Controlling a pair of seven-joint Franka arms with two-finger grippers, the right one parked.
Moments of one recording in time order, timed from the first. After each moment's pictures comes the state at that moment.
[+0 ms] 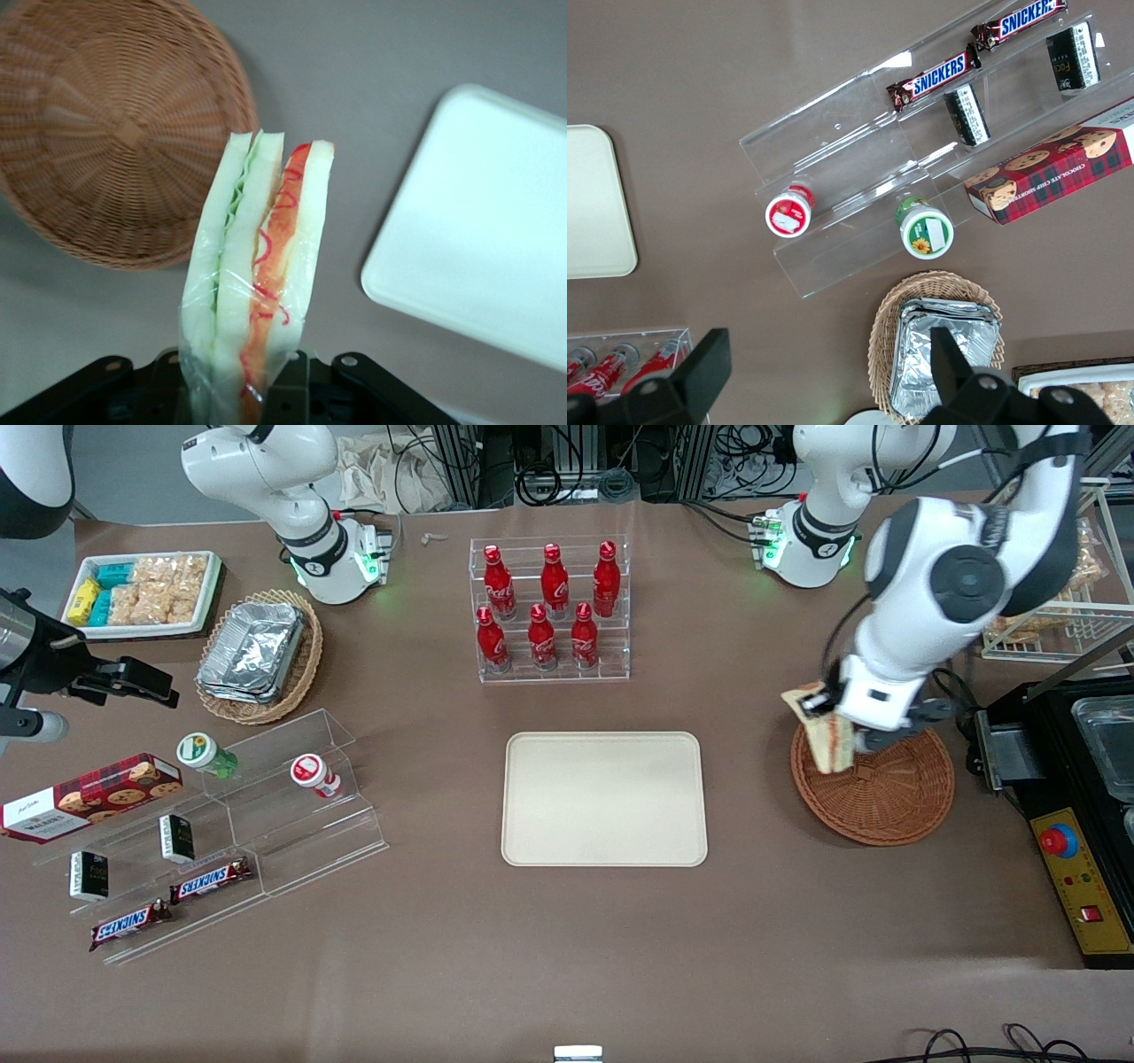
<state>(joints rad) -0.10 -0.02 -0.24 -2.06 -0.02 1.93 -0.65</state>
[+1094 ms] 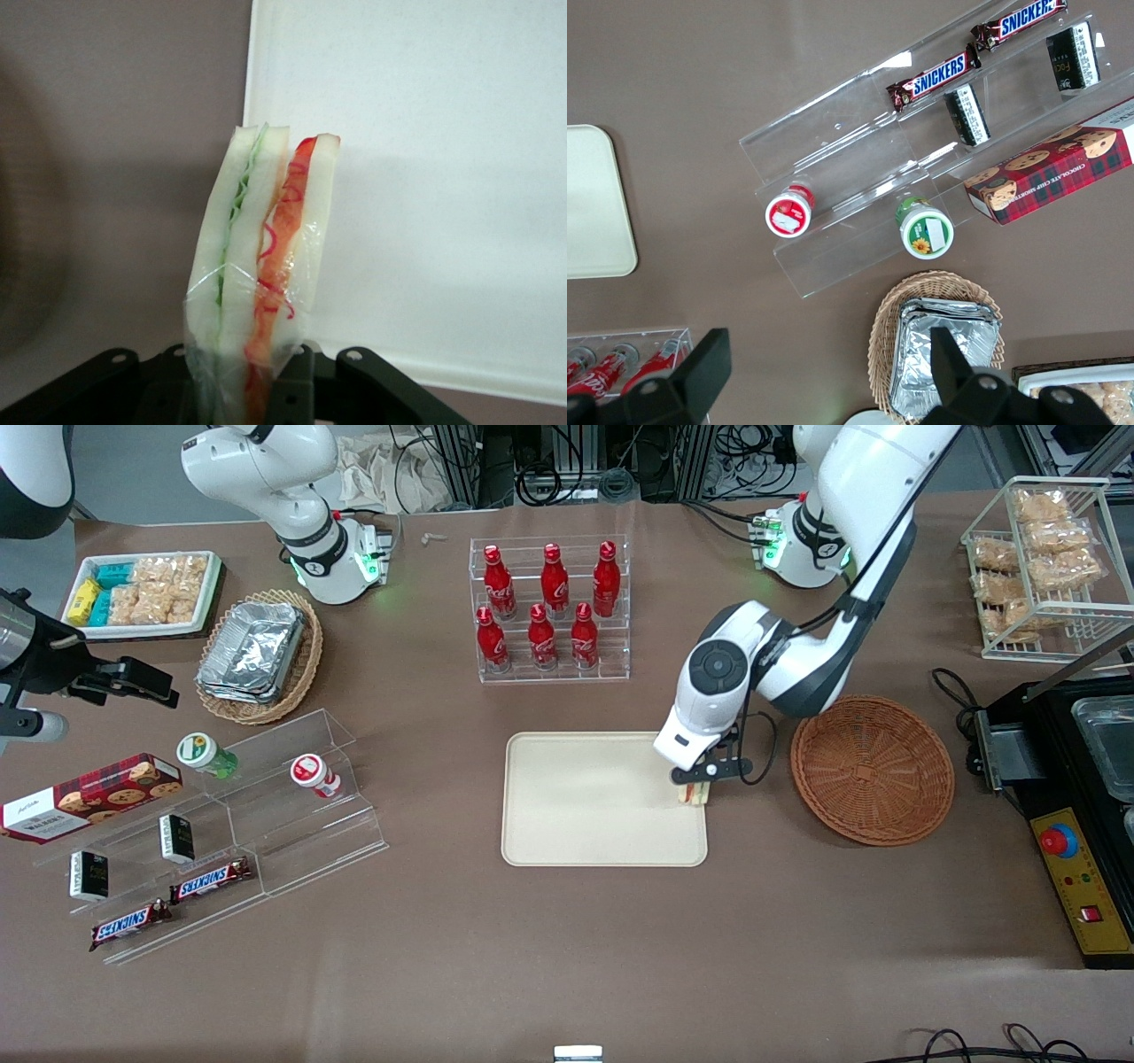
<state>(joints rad) -0.18 0.44 -0.42 -1.96 0.26 2.25 -0.85</state>
